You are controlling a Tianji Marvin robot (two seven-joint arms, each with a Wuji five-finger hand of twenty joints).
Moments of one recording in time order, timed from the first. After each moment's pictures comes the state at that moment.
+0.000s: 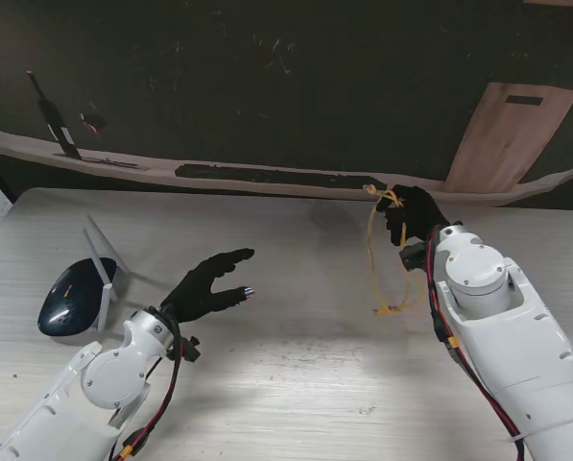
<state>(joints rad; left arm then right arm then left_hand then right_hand) 1.60 -1.12 -1.20 -1.60 0.29 -0.29 -0.01 -1.29 -1.15 1.33 -1.44 0.03 0.17 0.03 0.59 -0.34 0.41 -0.01 0.36 0.20 0.21 0.21 0.33 0.27 0.28 0.26 0.30 0.38 0.31 0.38 0.00 0.32 0.66 0.39 0.85 -0.56 1.12 -0.25 0.70 0.13 1.18 0.25 1.02 0.37 1.08 0.49 1.19 0.37 1.07 0.41 0.70 0.62 1.19 0.35</state>
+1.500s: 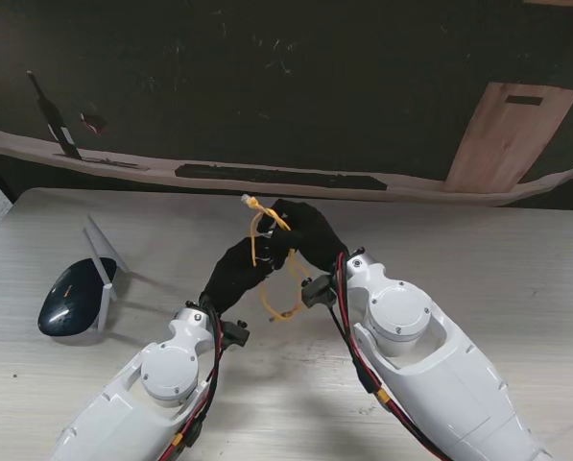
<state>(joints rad) 1.50 -1.24 -1.01 -1.52 -0.06 -0.20 0.24 -1.37 -1.21 1.04 -1.69 0.28 0.02 0.02 0.93 -0.38 0.53 -0.08 0.42 0.30 0.48 0.32 0.56 0.33 0.46 0.35 0.50 0.38 0.54 0.37 0.15 0.29 0.92 0.46 0.85 -0.56 1.13 -0.25 0.70 0.13 1.18 0.26 1.02 0.38 1.07 0.42 1.19 0.39 0.98 0.39 0.55 0.62 0.84 0.19</state>
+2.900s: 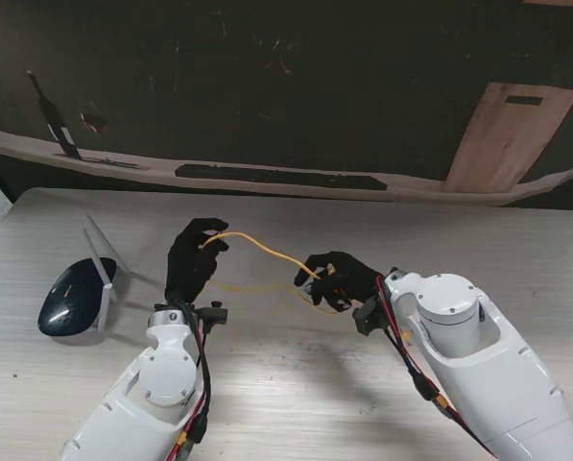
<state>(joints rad) 1.57 -1.31 -1.12 -1.53 0.08 -0.29 0.58 -1.42 -1.12 1.22 -1.64 0.21 0.35 0.45 1.22 -0.26 0.28 -0.09 0.59 0.06 0.84 0.38 0.90 0.33 0.81 0.56 1.23 0.15 1.51 0.82 1.05 0.24 1.83 0.75 0.84 -0.64 1.08 -0.25 0.63 0.14 1.12 0.10 1.03 0.31 1.06 0.42 1.26 0.24 1.61 0.66 1.14 0.36 1.85 0.73</state>
